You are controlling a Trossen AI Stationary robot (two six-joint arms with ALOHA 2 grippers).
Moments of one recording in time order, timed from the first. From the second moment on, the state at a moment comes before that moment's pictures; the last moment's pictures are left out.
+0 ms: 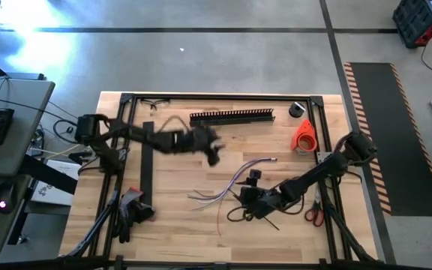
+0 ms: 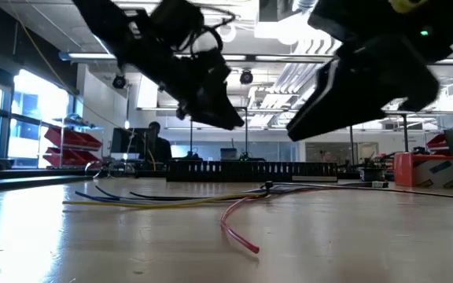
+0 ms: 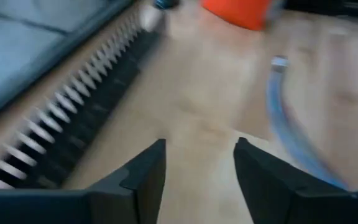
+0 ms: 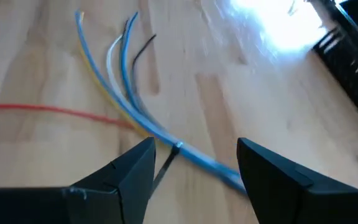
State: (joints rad) left arm 0.11 1.70 0.89 0.26 -0.26 -0.14; right arm 0.51 1.74 0.87 0.02 0.67 0.27
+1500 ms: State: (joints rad) left arm 0.08 1.85 0.89 -0.03 -0.21 -0.02; right arm 0.45 1.46 0.87 -0.46 0.43 0.24
